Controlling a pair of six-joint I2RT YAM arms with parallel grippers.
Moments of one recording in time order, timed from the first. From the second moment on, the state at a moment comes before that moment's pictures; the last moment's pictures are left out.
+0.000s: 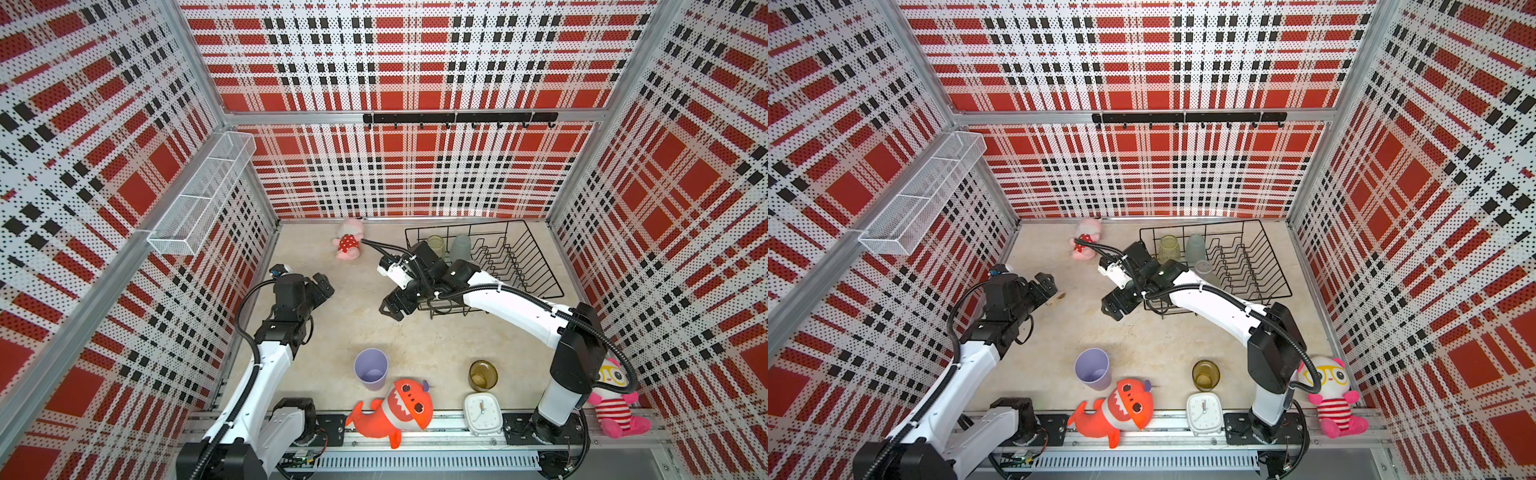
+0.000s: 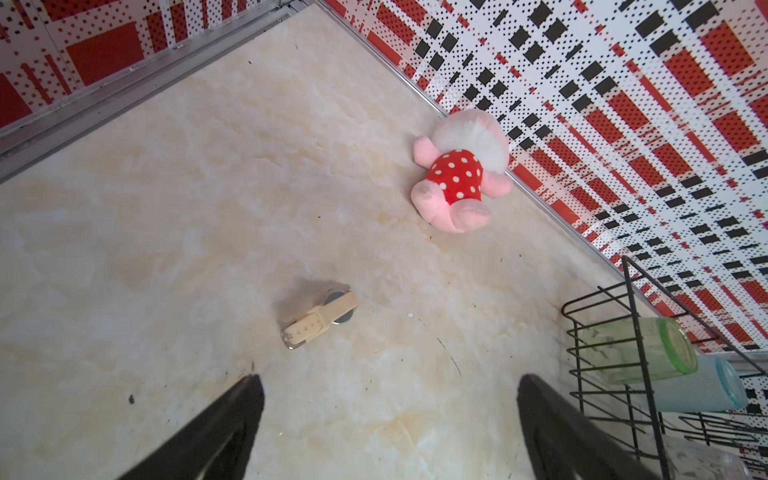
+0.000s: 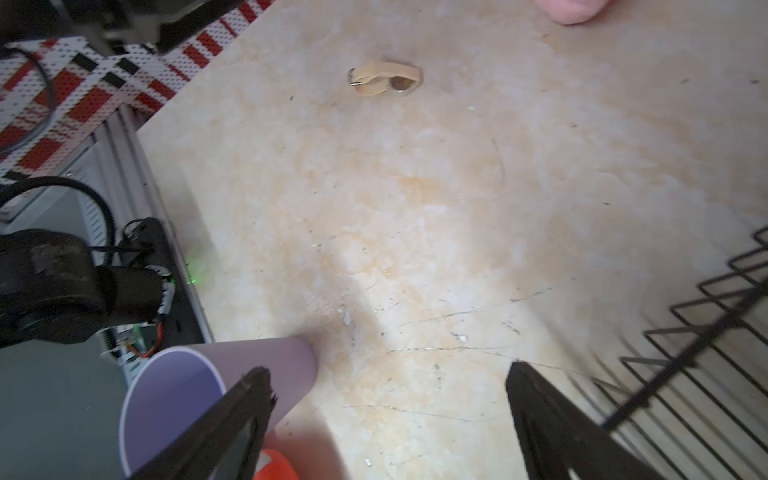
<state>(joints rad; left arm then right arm) -0.01 0.96 0.64 -0.24 -0.08 -0.65 0.88 1.76 1.55 -0.66 -0.28 0.06</state>
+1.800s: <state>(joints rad) 0.05 0.94 0.58 -0.16 0.11 -0.63 1.09 1.78 1.53 -0.79 -0.07 0.23</state>
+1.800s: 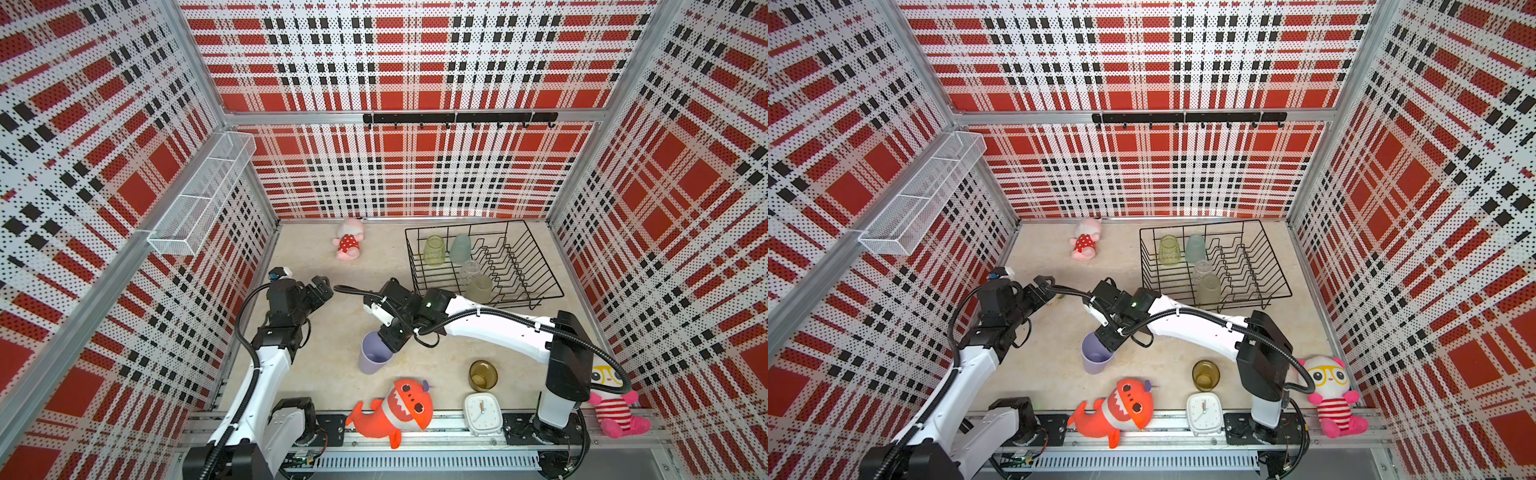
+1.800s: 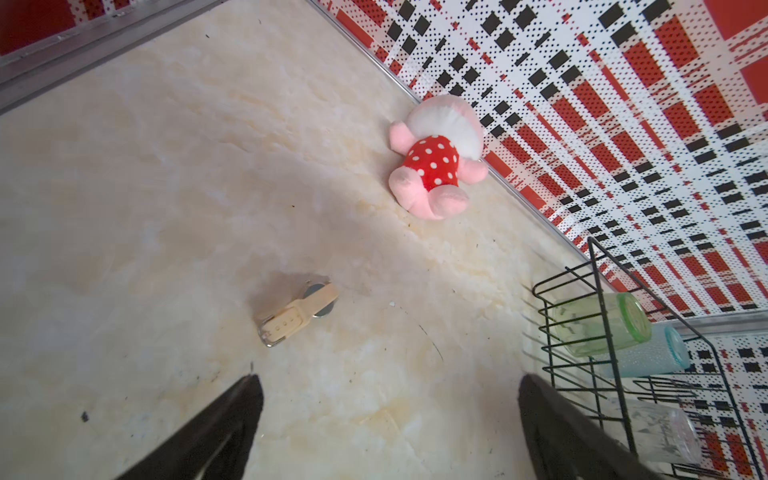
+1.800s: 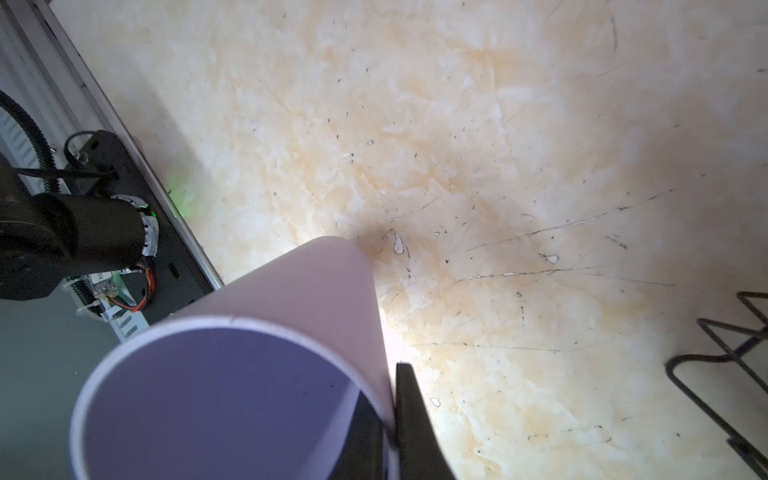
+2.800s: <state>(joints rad) -0.36 1.06 0.83 0.13 0.47 -0.89 0.60 1.13 0.92 -0.01 -0.12 0.16</state>
